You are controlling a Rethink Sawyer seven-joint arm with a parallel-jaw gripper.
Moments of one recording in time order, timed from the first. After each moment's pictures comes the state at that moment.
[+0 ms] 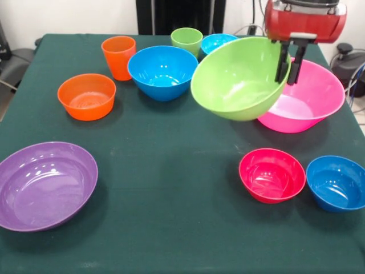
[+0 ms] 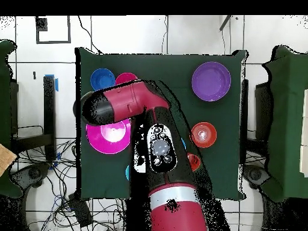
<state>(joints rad) -0.14 -0.71 0.24 1.48 -0.38 0.63 2.14</state>
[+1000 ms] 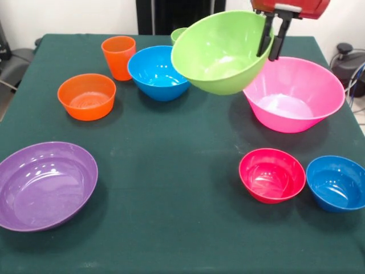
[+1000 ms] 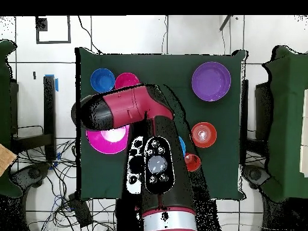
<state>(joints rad) -0.10 -0.77 0.14 1.49 -0.37 0.68 2.14</state>
